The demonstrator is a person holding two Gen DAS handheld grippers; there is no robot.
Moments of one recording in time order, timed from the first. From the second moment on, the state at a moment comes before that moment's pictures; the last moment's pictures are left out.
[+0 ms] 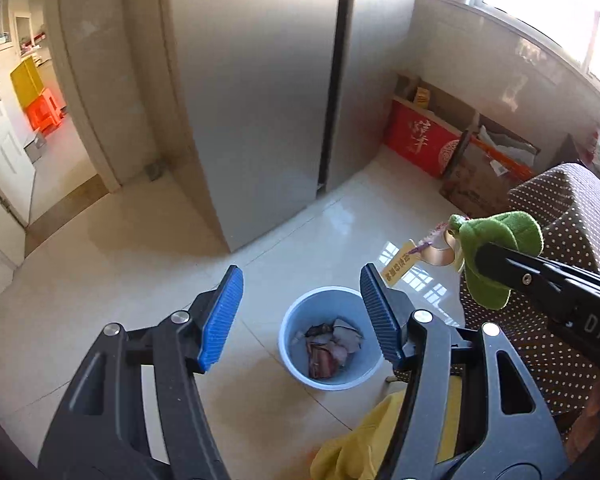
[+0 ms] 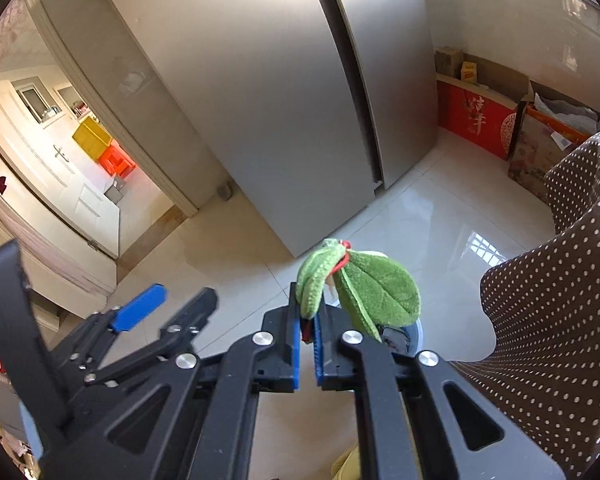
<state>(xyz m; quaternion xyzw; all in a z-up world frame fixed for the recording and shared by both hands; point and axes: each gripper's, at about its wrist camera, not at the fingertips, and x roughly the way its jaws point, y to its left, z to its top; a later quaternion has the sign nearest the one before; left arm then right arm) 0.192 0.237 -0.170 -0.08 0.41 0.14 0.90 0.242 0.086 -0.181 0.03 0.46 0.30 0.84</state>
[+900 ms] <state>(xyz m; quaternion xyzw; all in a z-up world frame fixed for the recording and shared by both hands) 0.180 0.215 -0.158 -0.07 0.40 0.14 0.90 0.241 0.053 -0.186 0.04 0.47 0.28 0.84</state>
